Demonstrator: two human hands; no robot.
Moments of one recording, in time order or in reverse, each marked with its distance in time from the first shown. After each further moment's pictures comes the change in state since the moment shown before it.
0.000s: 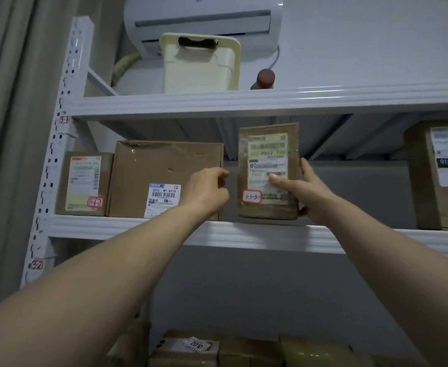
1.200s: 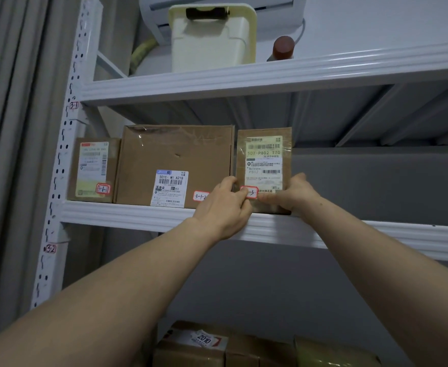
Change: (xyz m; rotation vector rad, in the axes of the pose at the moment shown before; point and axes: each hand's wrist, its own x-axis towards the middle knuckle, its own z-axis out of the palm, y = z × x) left_hand -0.009 -0.023 0.058 0.355 -0.112 0.165; right_hand 0.042 0.043 0.038 -0.519 0.067 0.216
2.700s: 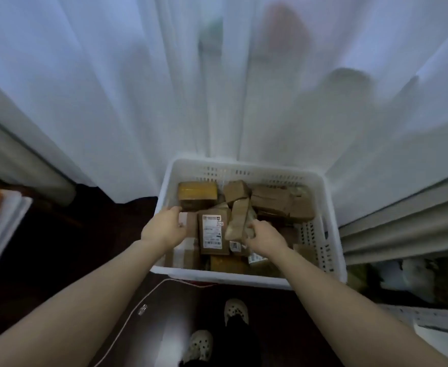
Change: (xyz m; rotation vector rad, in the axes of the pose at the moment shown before) left_hand -0.963 -0.202 -0.281 0.248 -0.422 -2.193; right_hand -0.803 -0.008 0.659 -0.514 -1.952 -0.802
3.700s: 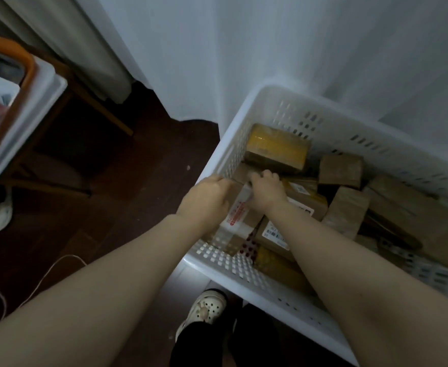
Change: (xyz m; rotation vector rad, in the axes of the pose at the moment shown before) left_hand 0.130 -0.105 0.112 -0.080 0.052 -0.022; right_hand 0.283 -0.073 0.166 -0.469 -0.137 -0.390
